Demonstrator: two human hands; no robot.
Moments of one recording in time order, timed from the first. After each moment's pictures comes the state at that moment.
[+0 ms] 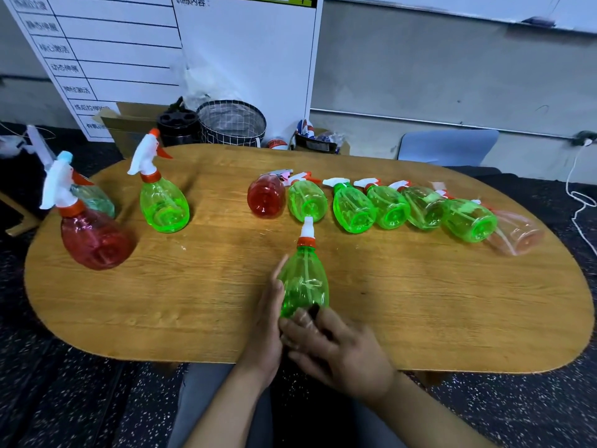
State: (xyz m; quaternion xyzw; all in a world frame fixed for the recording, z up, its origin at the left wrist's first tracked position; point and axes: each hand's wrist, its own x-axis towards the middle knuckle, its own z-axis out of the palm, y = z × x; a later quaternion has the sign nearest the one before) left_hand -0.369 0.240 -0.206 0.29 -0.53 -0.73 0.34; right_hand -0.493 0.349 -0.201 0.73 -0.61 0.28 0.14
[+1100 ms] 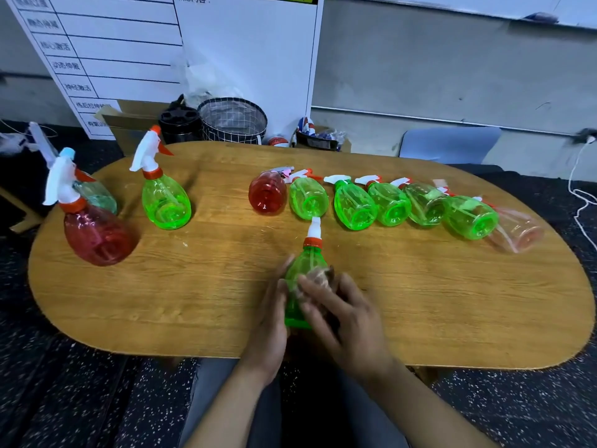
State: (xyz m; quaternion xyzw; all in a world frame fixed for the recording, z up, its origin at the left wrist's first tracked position) left_hand -0.366 0.243 -0.205 0.29 -0.53 -0.73 0.32; right_hand -0.488 0.335 -0.178 0.62 -0.67 0.40 0.06
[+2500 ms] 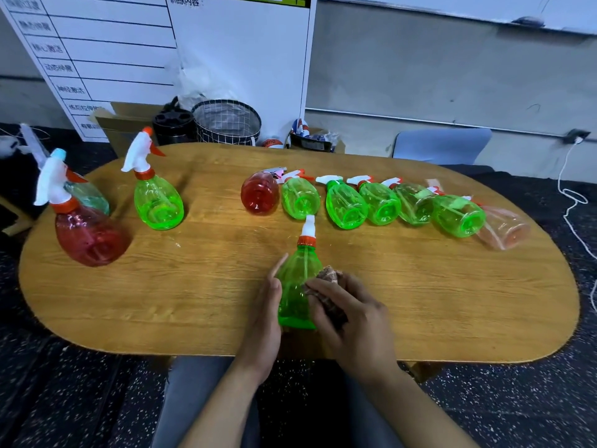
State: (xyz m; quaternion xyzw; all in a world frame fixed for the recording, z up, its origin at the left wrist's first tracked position) left_hand -0.366 0.247 -0.205 0.28 -0.55 -0.72 0.31; right_hand -0.486 0.353 -0.163 0.53 -0.72 0.45 0.04
